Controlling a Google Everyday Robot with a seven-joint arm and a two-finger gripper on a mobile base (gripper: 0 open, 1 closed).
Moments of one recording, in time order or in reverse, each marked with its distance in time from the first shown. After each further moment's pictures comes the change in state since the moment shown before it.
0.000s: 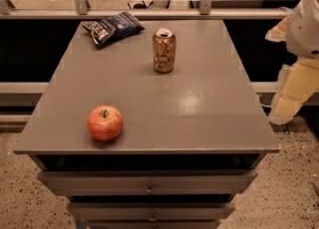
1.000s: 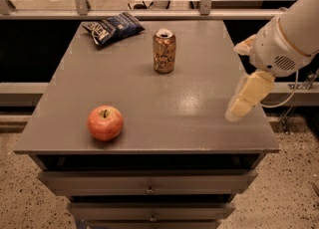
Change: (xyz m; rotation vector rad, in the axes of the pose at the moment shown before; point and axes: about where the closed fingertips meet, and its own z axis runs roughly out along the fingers) arm -0.044 -0.018 0.067 -0.039 -0.252 0.063
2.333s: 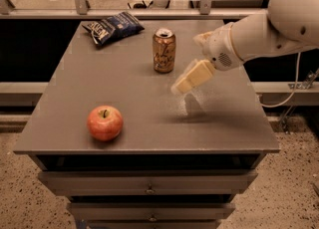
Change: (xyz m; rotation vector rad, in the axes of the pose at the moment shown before) arm -0.088 -0.057 0.080 0.042 -0.389 0.085
